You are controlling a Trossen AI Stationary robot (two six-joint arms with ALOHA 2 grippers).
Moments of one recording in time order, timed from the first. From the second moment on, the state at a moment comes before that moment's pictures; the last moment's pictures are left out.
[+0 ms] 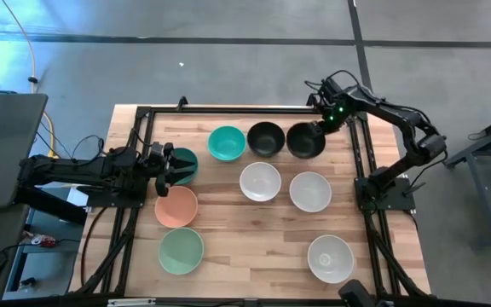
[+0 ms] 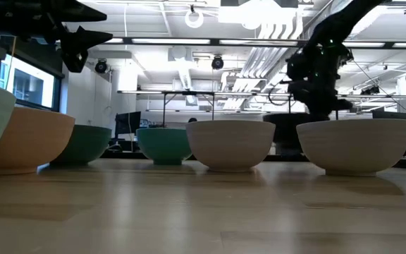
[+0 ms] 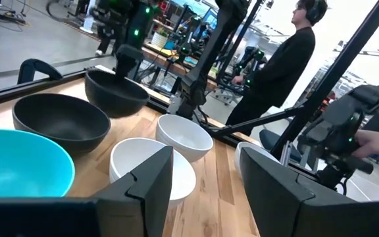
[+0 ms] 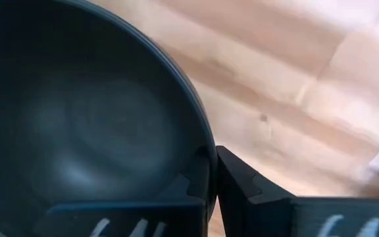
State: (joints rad) left arm 0.13 0.41 0.25 0.13 -0.05 -0.43; right arm -0.95 1.51 1.10 -1.01 -0.22 0.21
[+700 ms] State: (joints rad) left arm 0.13 0.41 0.25 0.13 -0.06 -0.43; right arm -0.72 1.51 1.39 -1.21 -0.25 0.41
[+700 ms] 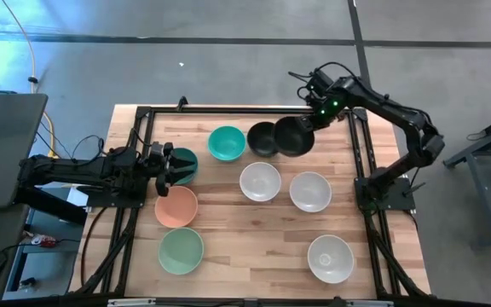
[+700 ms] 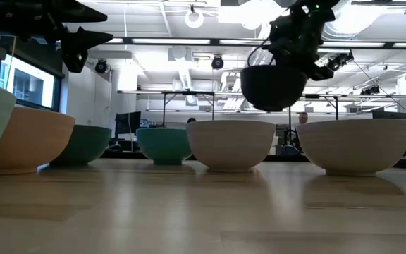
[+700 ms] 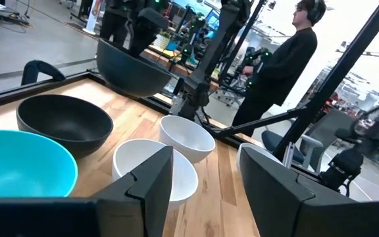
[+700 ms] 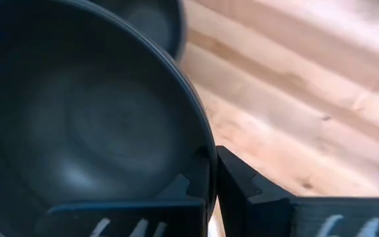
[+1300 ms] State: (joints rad) left arm 0.13 0.41 0.25 0.12 -0.06 -0.43; right arm -0.40 1.51 1.39 -1.10 -0.16 0.81
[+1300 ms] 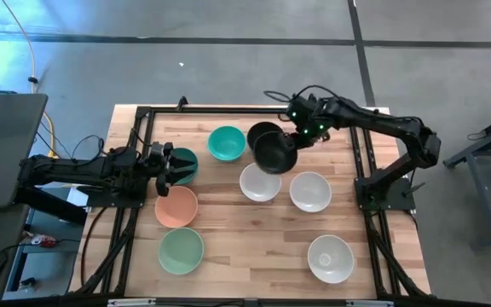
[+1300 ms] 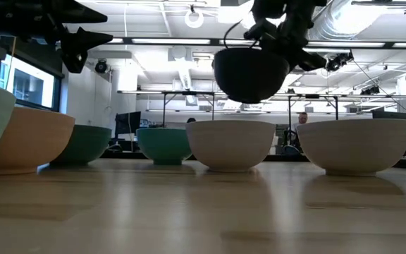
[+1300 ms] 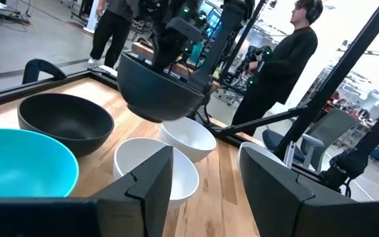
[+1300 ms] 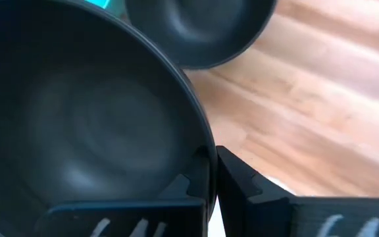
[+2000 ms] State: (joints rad) left arm 0.14 0.41 0.25 0.04 -0.04 -0.43; right arm -0.21 1.73 1.39 -1.00 -0.18 0.99
